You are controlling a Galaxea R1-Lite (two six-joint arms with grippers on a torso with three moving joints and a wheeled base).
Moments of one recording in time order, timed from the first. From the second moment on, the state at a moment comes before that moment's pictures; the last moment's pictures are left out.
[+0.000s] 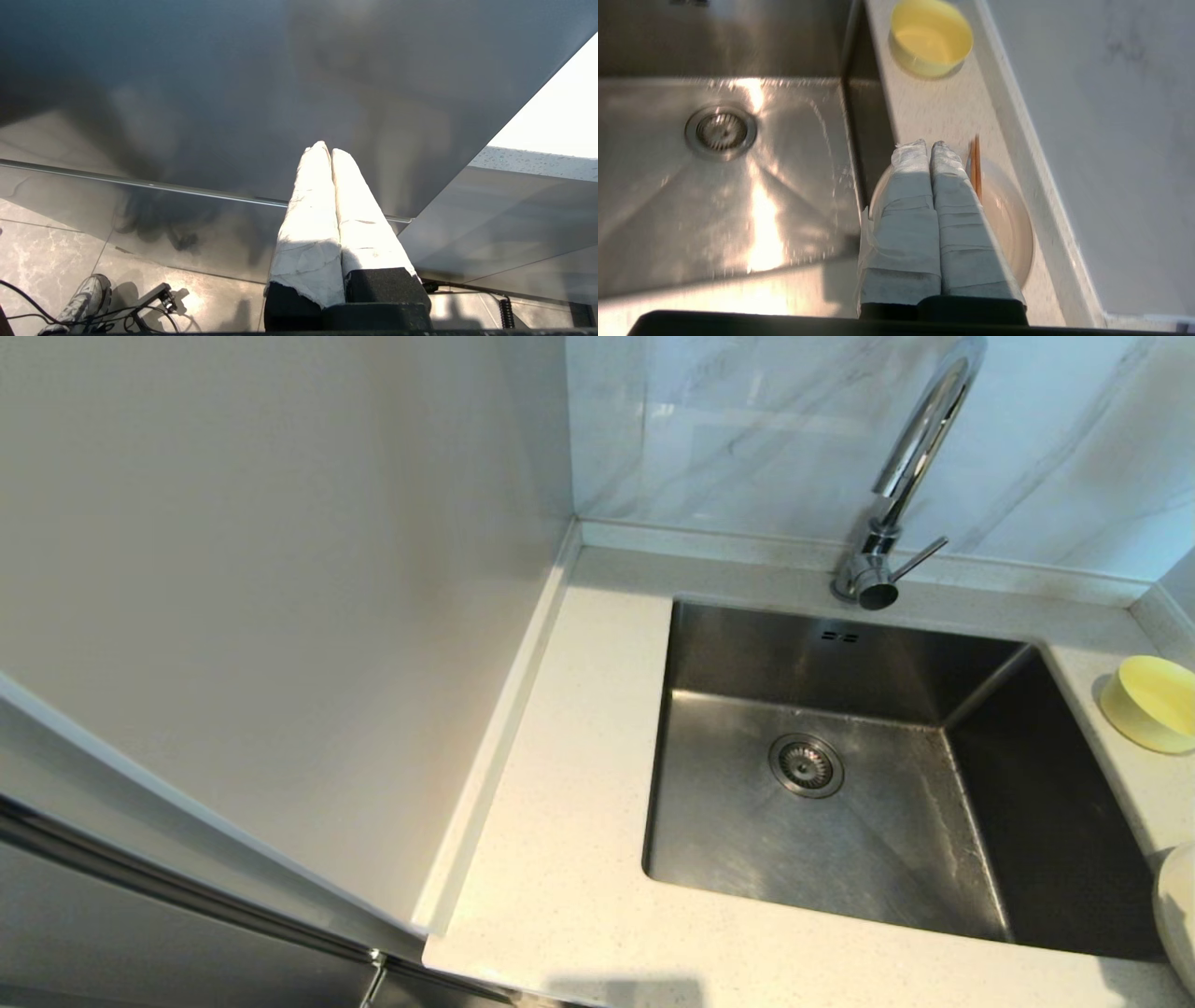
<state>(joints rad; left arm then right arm) 0.00 0.00 0.00 0.00 0.00 0.00 -0.13 0.66 -0.55 0.01 -0.37 -0.01</state>
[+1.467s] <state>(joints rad) 0.00 0.00 0.00 0.00 0.00 0.00 0.00 0.00 0.00 0.02 -0.01 -0.03</state>
